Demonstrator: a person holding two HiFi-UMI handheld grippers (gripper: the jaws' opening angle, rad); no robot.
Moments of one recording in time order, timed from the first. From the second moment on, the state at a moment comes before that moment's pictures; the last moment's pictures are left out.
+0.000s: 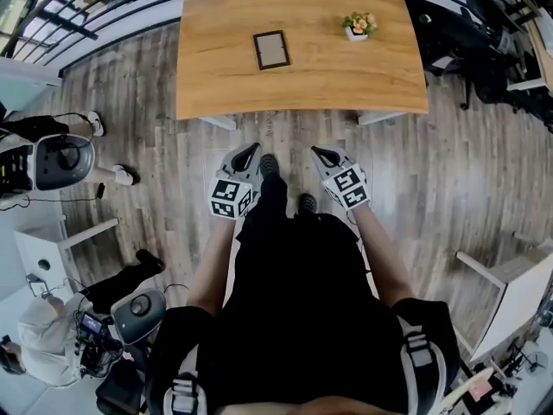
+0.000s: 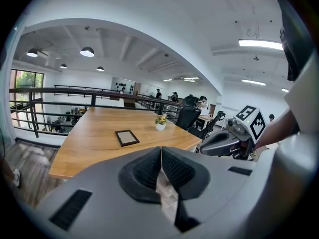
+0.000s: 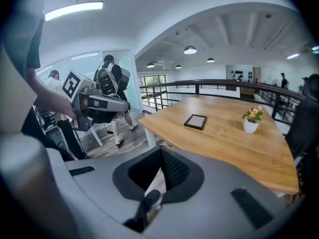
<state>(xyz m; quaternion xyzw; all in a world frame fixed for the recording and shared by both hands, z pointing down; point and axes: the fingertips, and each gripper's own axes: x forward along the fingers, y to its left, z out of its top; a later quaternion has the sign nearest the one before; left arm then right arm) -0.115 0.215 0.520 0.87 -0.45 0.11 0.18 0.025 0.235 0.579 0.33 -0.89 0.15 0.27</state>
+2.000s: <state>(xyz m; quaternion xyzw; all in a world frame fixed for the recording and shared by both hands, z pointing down) -0.124 -0.010 0.554 0.88 -0.40 0.15 0.22 -0.005 0.016 0.606 0.34 -0.88 0.18 0.28</state>
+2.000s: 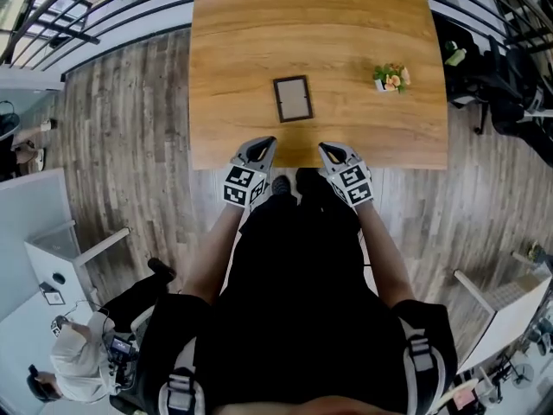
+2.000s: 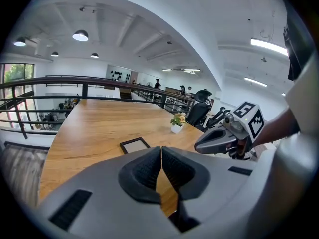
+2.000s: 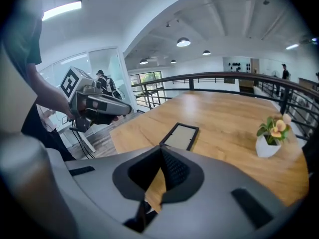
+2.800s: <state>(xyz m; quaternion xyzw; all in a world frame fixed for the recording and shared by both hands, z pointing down) -0.130 -0.073 0.643 0.77 -0.53 0.22 0.29 0.004 -0.037 0.658 0.25 -0.90 0.20 0.31</state>
